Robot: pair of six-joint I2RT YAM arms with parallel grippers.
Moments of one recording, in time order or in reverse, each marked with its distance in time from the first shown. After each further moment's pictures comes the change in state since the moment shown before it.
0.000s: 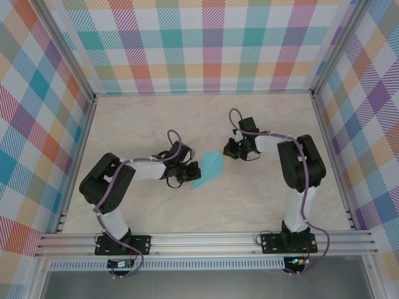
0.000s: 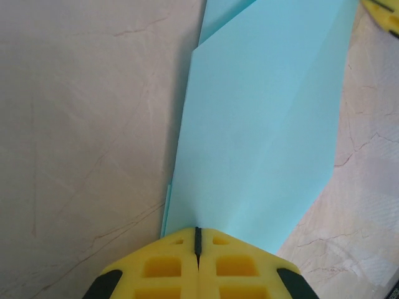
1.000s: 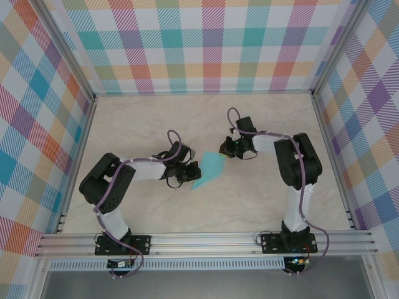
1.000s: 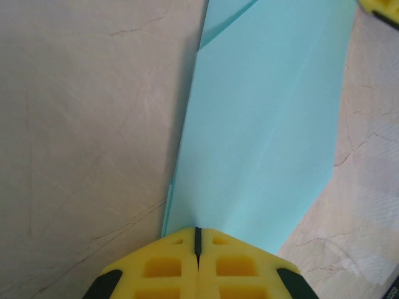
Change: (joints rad) left arm 0.001 0.000 -0.001 0.006 0.007 0.000; right arm 0.001 0.046 0.029 0.056 -0.053 0.061
